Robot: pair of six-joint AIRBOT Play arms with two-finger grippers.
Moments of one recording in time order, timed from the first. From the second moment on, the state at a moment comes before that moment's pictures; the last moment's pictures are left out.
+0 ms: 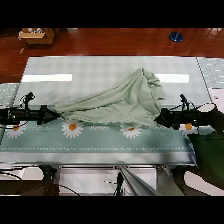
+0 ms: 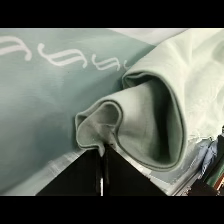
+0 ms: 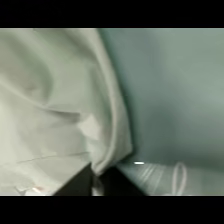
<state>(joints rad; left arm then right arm) 0.55 -1.55 0.74 0.71 -1.23 -0.88 -0.19 -1.25 0.56 -0.82 0.96 1.39</state>
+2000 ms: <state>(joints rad) 0.43 -0.56 1.75 1.03 -1.75 -1.47 -0.16 -0.79 1.96 -1.40 1.77 1.49</state>
